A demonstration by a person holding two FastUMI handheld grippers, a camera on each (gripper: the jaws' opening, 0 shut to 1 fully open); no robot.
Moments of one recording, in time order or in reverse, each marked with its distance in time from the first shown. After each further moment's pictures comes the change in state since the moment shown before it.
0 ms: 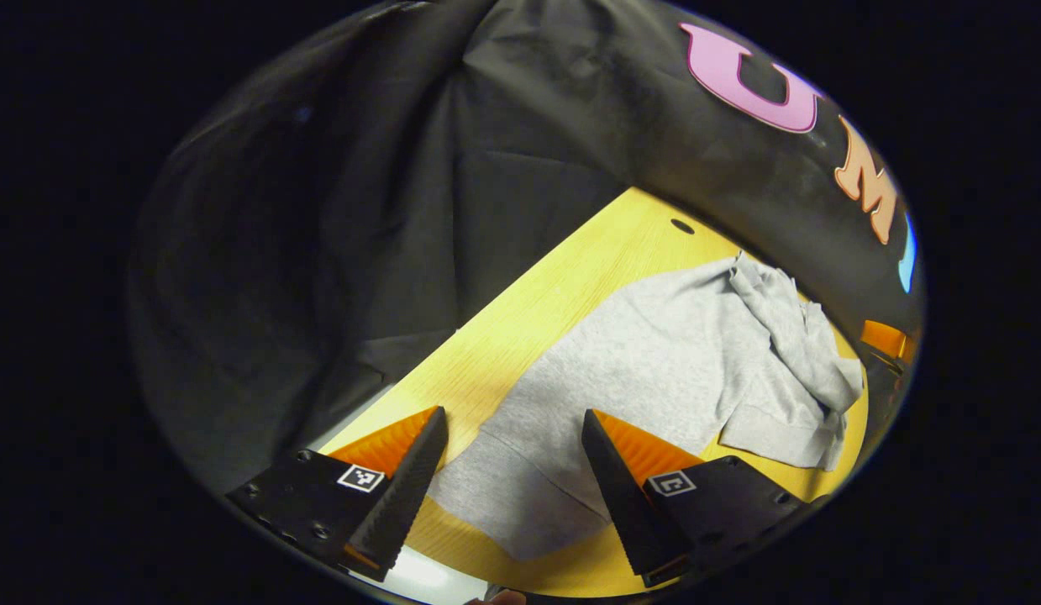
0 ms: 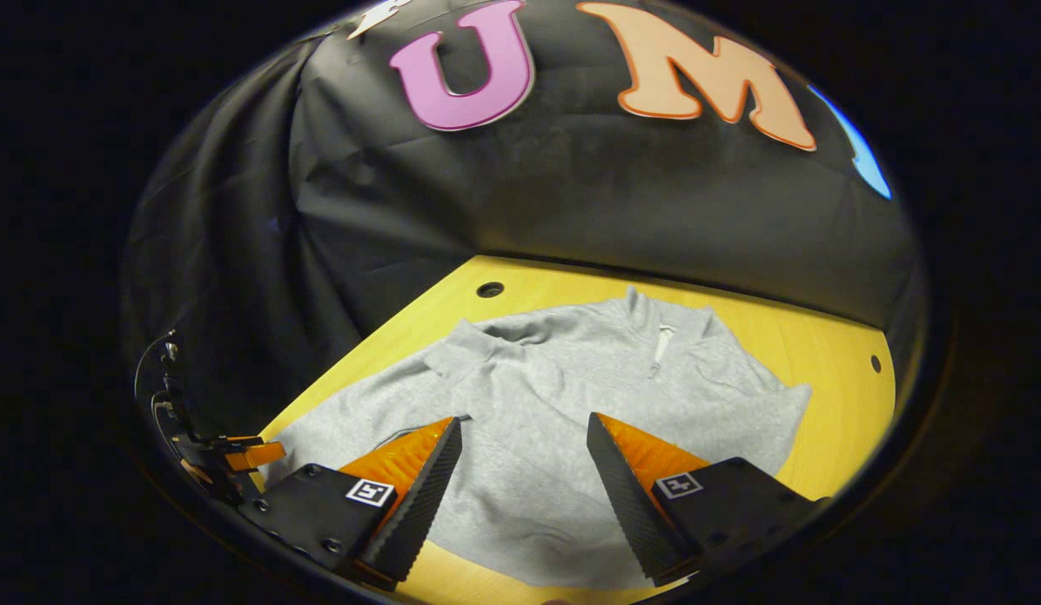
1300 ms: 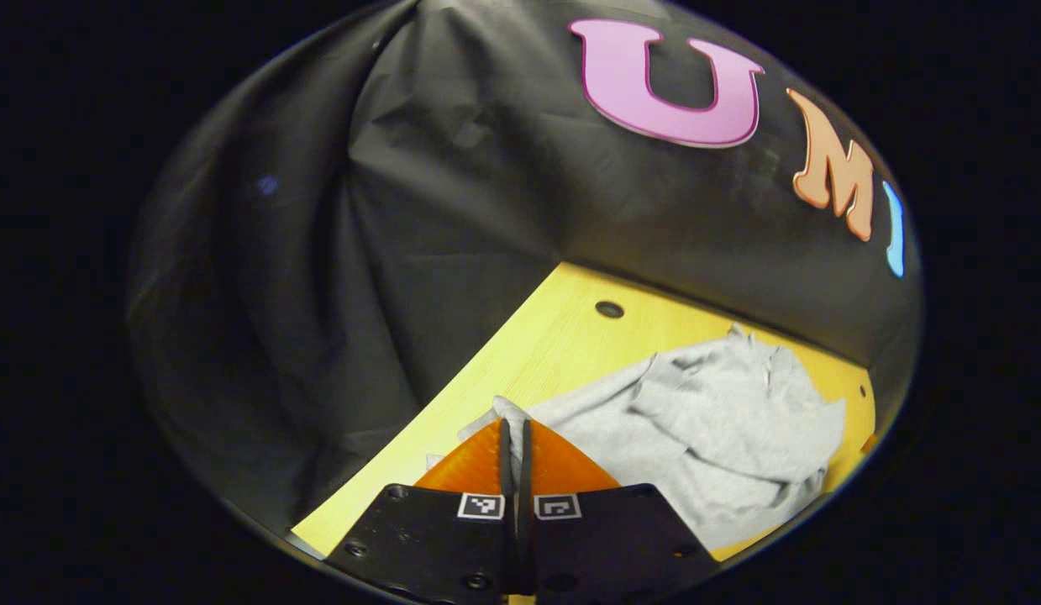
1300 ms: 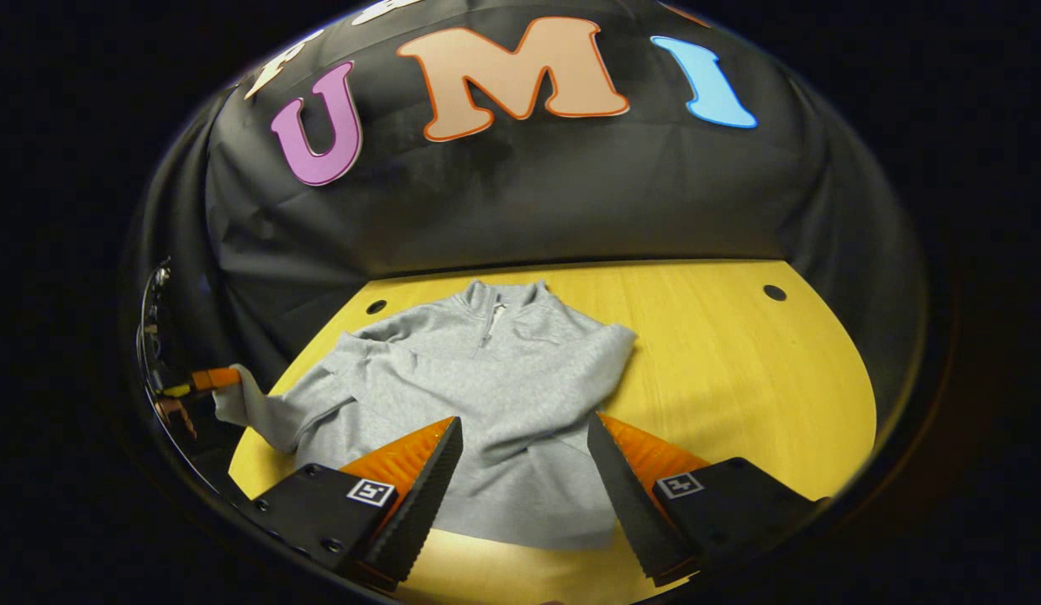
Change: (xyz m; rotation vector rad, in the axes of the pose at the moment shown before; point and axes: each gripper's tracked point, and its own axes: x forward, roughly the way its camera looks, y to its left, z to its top) left arm 0.006 -0.156 0.162 0.137 -0.245 -0.055; right arm -0.109 -0.167 -0.046 0.202 -0.028 -0.239
